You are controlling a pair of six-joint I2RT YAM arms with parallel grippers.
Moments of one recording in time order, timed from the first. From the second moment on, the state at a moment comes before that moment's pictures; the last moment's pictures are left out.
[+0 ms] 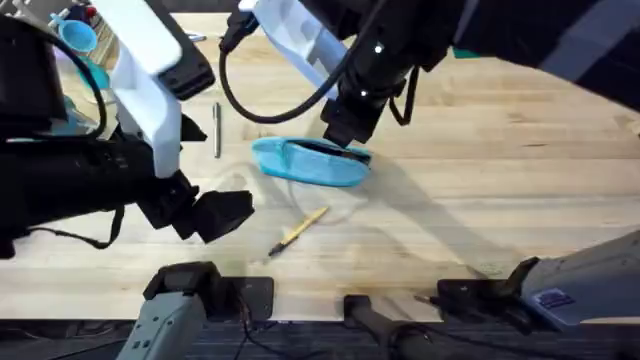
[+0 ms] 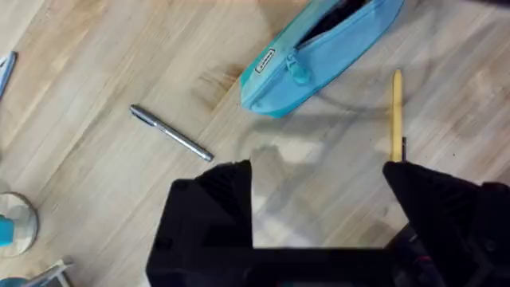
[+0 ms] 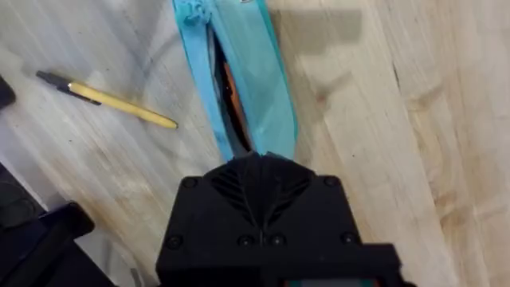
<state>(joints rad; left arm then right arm) 0.12 0.76 1.01 -1.32 0.40 0.92 0.79 1.74 1.63 -1.21 -0.01 -0.32</state>
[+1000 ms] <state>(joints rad) 0.12 0.76 1.01 -1.32 0.40 0.92 0.79 1.79 1.48 -1.04 -0.10 -0.32</state>
